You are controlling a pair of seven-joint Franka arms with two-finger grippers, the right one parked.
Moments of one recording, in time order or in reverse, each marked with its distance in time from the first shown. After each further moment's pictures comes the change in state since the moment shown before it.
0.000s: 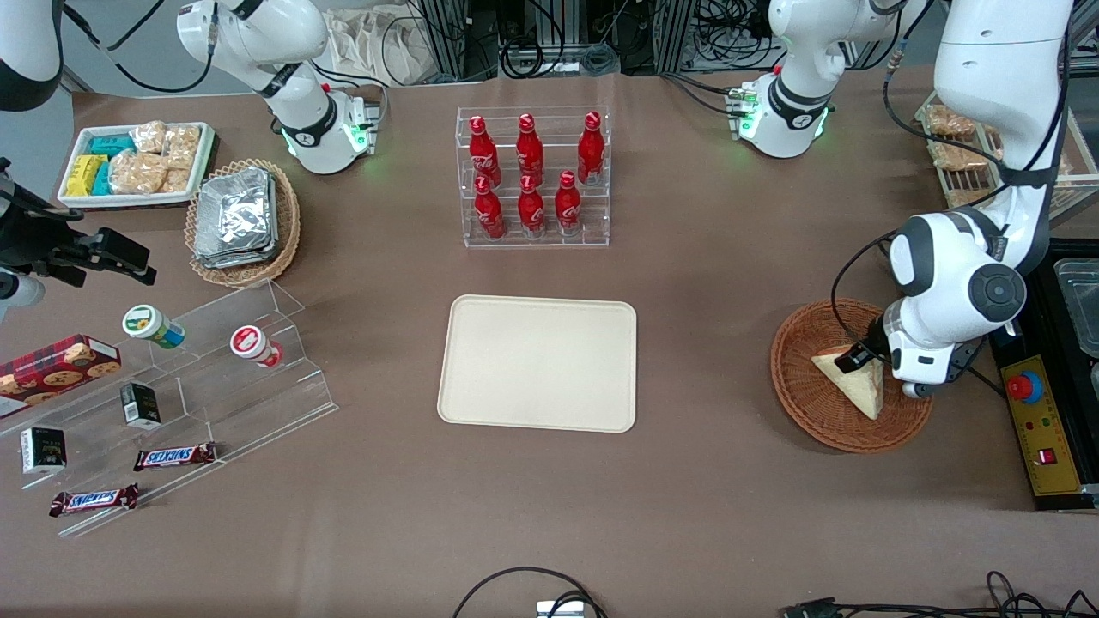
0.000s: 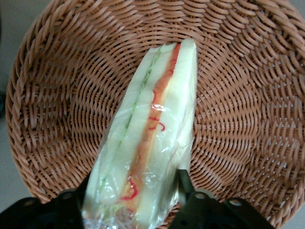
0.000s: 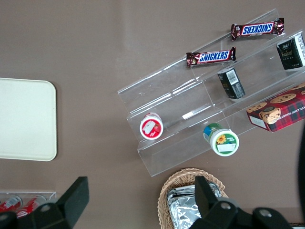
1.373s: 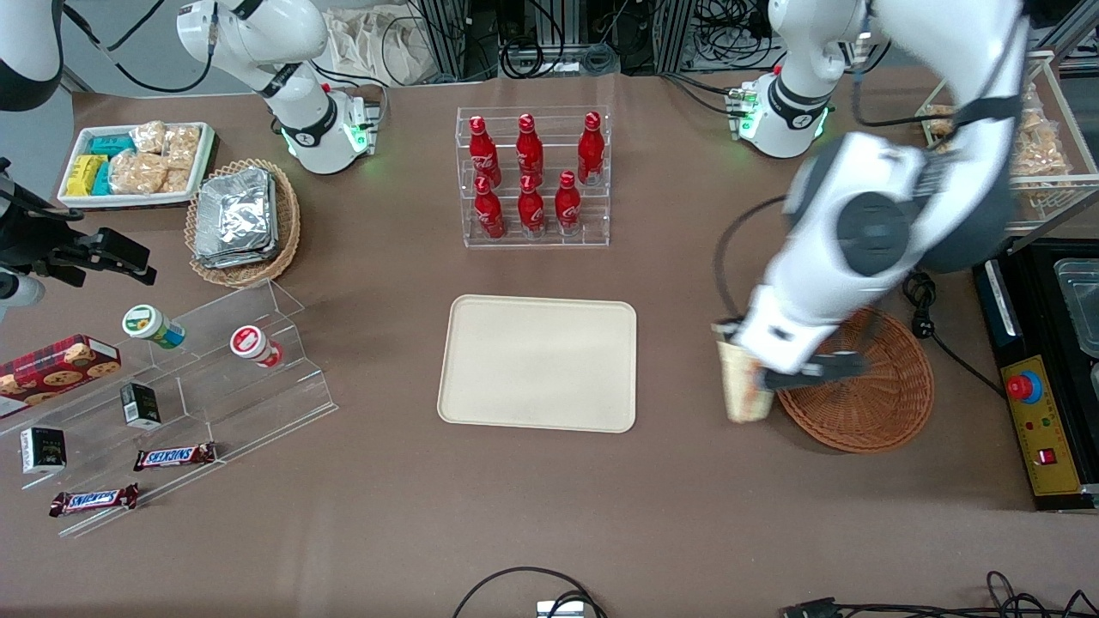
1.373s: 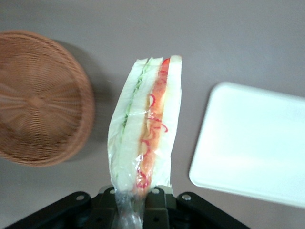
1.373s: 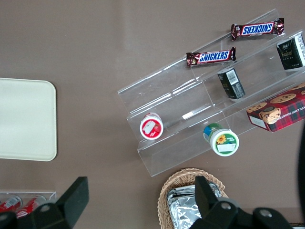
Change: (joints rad) arm -0.198 0.057 -0.345 0.635 0.125 -0.607 -0.026
